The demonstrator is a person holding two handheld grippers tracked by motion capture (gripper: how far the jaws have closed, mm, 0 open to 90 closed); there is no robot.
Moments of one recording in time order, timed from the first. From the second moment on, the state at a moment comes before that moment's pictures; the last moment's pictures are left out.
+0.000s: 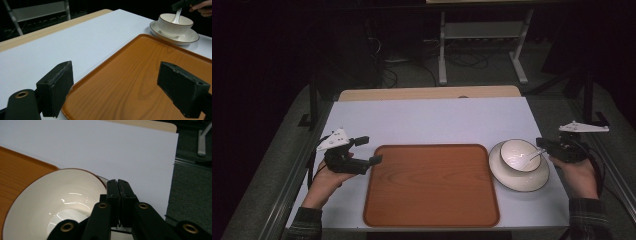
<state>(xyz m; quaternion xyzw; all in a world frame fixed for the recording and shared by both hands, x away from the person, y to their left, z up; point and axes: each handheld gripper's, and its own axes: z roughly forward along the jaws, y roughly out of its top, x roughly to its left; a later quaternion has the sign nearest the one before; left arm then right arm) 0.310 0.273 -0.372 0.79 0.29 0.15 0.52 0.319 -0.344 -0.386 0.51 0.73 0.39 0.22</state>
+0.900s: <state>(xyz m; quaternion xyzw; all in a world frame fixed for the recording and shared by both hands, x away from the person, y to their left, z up) 0.312 0.272 -0.373 0.79 0.29 0.14 0.52 0.309 -0.356 -0.409 0.53 0.70 0.44 0.19</state>
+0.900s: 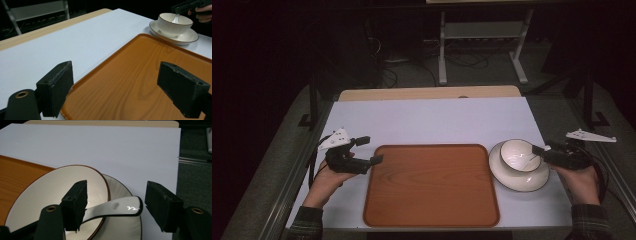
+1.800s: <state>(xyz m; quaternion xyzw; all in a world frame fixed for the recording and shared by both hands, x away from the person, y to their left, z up) 0.311 0.273 -0.371 0.79 0.29 0.15 0.52 0.307 -0.352 -0.413 0.51 0.71 0.45 0.18</state>
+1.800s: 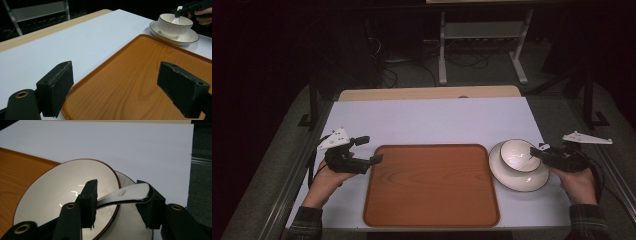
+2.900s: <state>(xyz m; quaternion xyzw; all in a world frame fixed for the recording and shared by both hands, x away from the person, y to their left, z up) 0.310 0.272 -0.371 0.79 0.29 0.15 0.52 0.310 -0.330 -0.381 0.45 0.72 0.50 0.17</state>
